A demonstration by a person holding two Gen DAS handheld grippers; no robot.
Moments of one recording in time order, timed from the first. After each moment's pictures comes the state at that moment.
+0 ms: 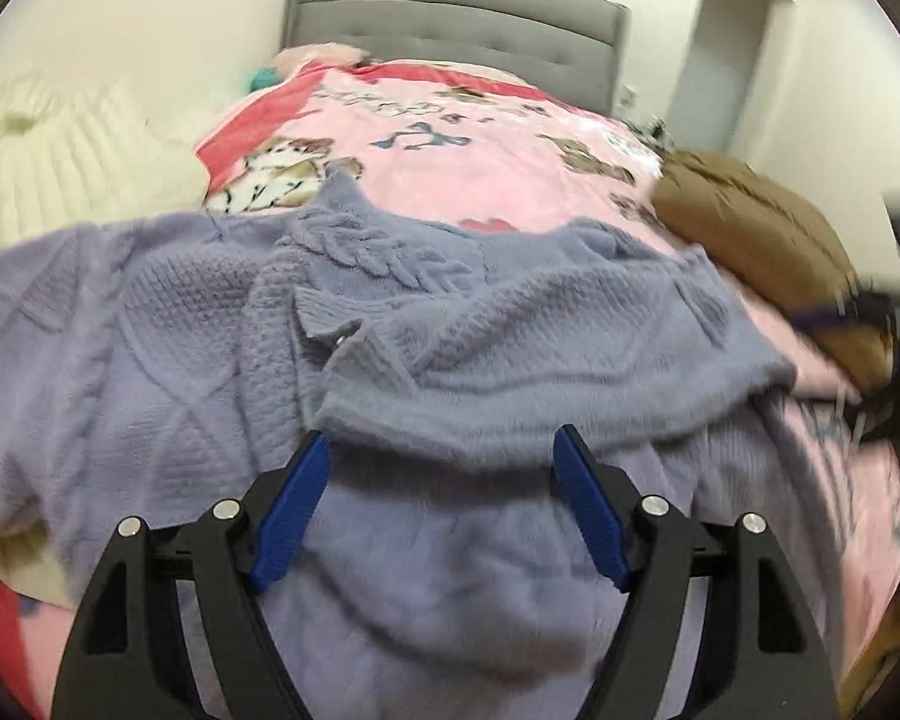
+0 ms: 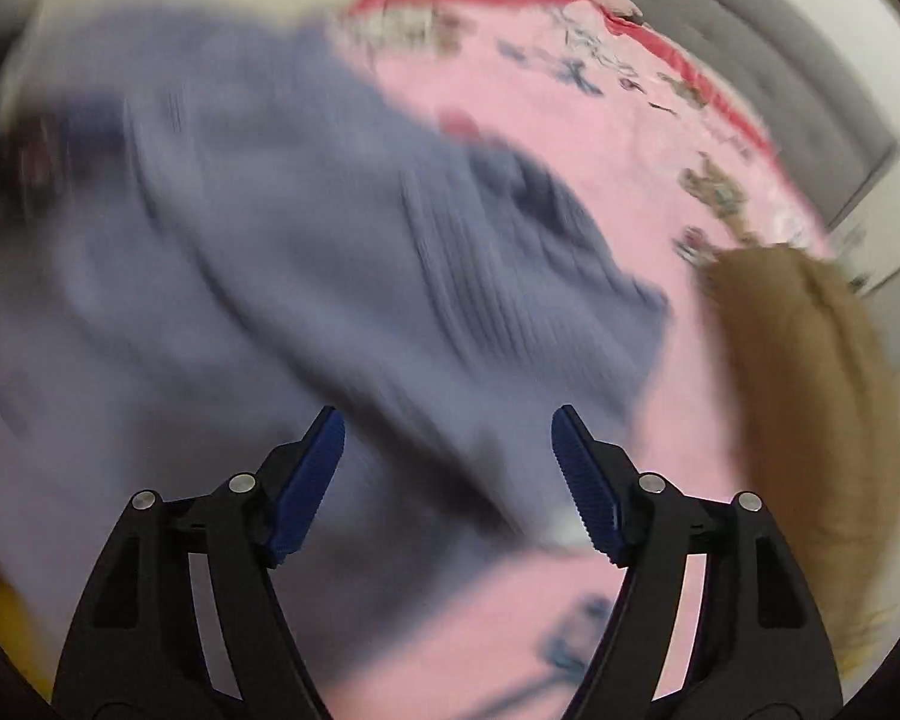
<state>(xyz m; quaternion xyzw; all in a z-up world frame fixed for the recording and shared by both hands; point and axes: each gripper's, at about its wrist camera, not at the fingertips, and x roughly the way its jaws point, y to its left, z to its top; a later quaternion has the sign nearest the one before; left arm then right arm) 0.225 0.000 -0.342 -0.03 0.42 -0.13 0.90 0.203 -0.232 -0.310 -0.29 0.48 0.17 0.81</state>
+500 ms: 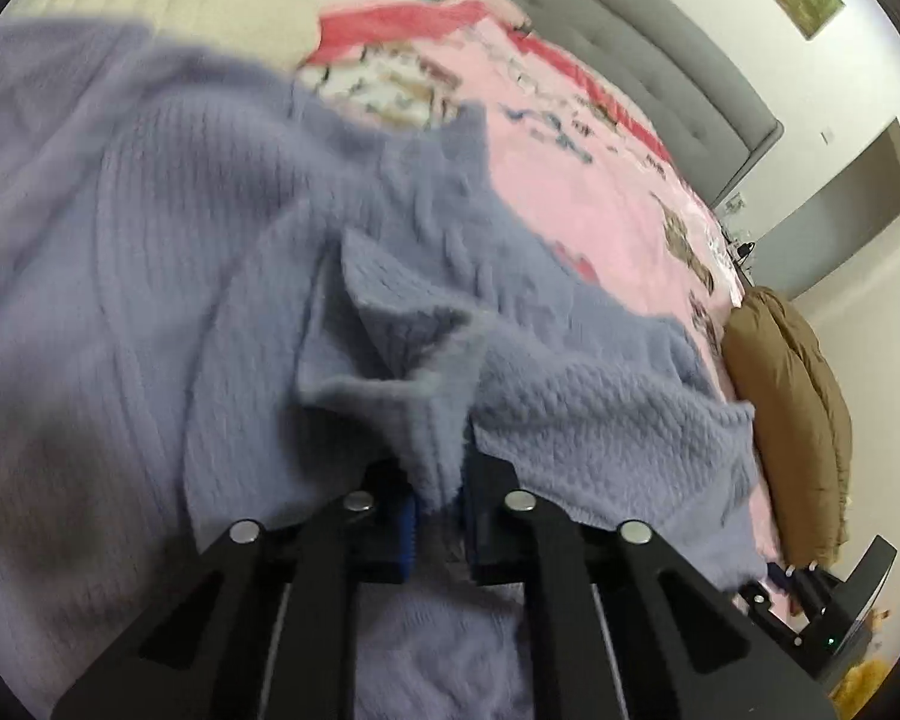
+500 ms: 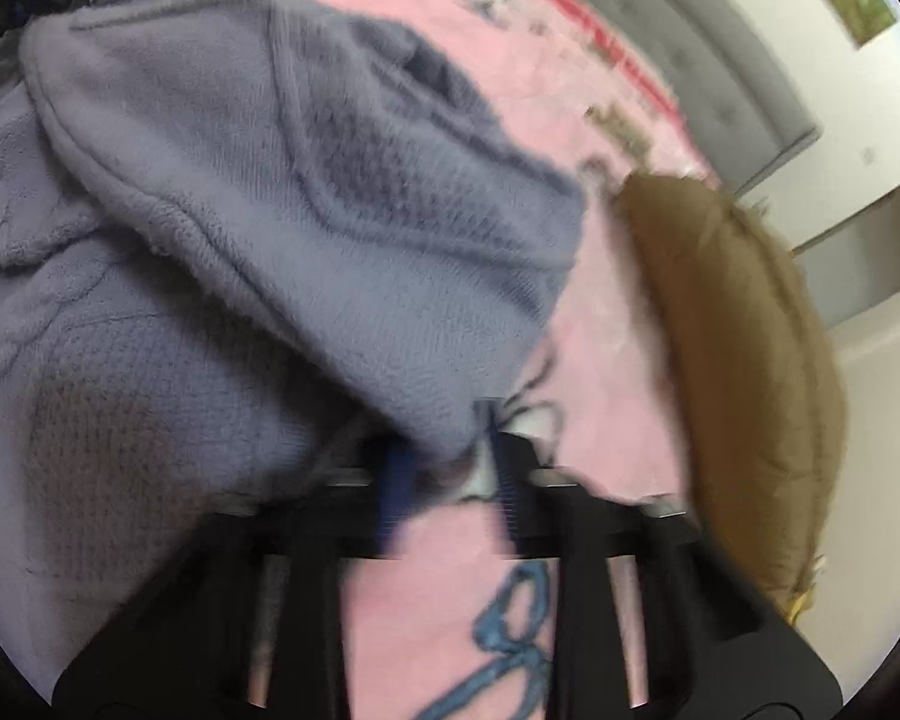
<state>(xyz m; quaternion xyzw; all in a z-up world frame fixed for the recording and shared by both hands) 0.287 0.021 -0.369 -0.23 0.46 -0.03 0.86 0.217 -0.268 -0.366 -0.32 0.49 0.05 0.81</state>
